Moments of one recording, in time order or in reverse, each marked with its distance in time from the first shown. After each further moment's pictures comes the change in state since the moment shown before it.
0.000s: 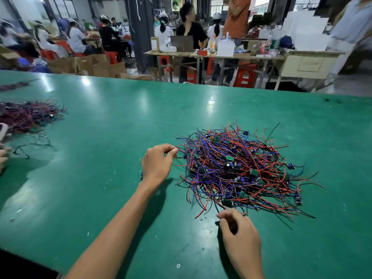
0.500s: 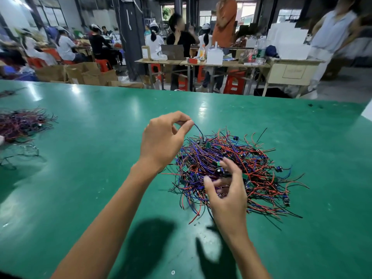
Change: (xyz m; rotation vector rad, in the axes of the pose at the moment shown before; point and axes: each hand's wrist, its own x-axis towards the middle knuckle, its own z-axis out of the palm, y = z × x) left_hand 0.003 0.111 -0.077 -0.196 0.045 0.414; right_hand 0.039 -0.074 -0.009 0.418 0.205 -0.368
